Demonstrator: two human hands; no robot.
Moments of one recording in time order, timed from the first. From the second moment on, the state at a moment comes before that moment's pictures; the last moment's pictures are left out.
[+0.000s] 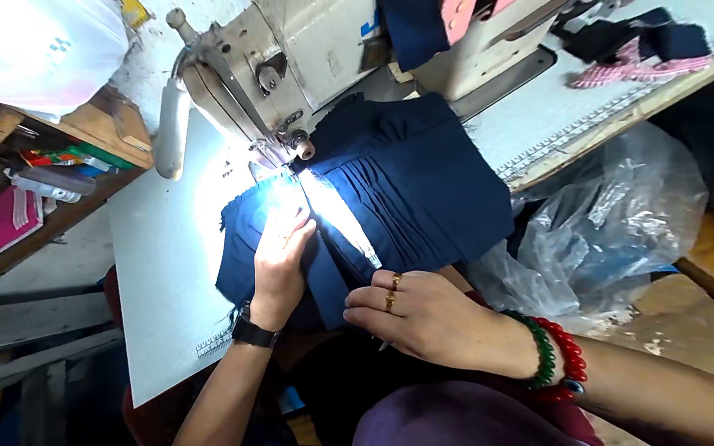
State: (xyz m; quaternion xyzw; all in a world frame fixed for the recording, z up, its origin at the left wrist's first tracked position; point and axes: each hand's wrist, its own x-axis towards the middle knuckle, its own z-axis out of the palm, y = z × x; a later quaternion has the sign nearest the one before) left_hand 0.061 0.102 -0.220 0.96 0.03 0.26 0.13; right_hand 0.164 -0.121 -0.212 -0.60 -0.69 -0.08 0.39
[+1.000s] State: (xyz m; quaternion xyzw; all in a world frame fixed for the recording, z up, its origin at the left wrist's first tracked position) left_hand 0.076 0.117 -0.217 0.92 0.09 0.27 0.28; right_hand 0.239 -0.019 -0.218 -0.73 -0.66 -0.03 0.19
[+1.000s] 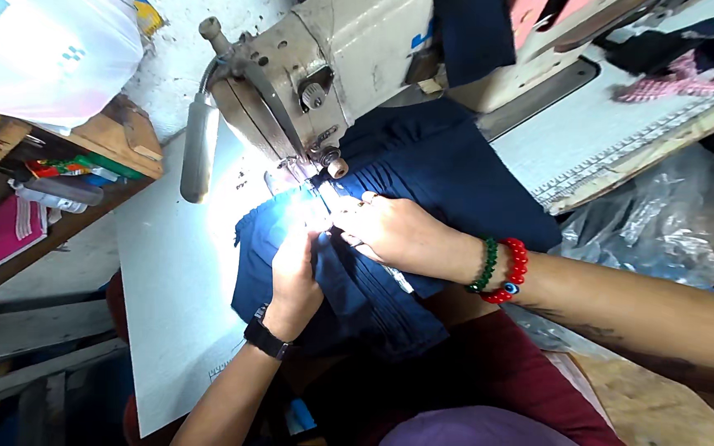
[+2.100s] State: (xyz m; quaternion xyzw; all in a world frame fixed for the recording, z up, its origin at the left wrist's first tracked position) left_hand 0.074 0.126 -0.217 0.97 -0.01 0.16 0.18; right_hand 0.228 -0.018 -0.210 -0.76 -0.62 -0.06 0.15
